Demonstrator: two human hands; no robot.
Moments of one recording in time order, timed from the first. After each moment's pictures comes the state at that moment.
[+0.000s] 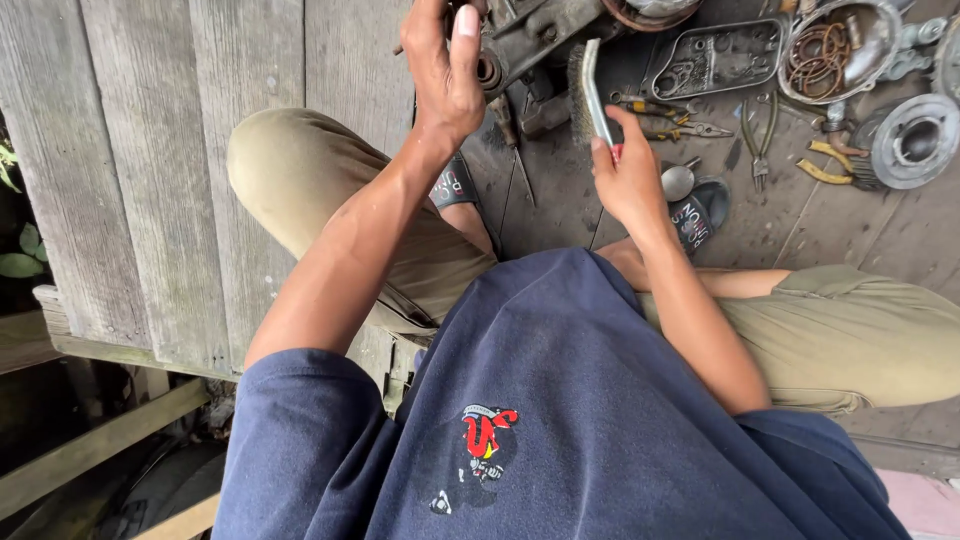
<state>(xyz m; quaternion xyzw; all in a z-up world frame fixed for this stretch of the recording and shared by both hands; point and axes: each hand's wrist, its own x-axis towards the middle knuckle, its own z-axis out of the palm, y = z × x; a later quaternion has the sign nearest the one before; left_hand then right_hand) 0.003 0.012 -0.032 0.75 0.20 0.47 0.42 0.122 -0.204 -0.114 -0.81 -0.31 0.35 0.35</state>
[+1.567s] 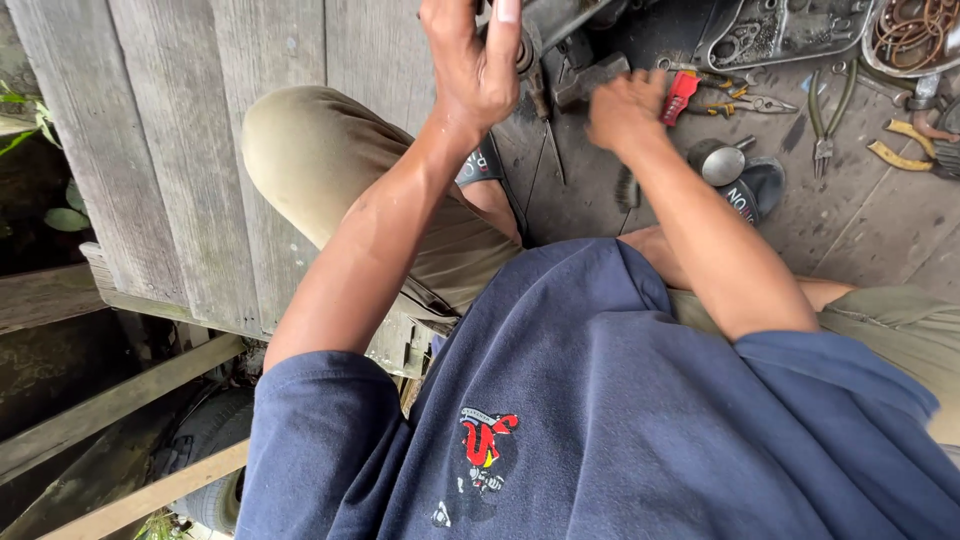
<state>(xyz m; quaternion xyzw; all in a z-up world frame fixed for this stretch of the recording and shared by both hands) 0.003 0.014 -0.037 0.79 0.22 0.46 0.34 0.134 -0.123 -0.278 -0.75 -0.56 0.27 -0.21</state>
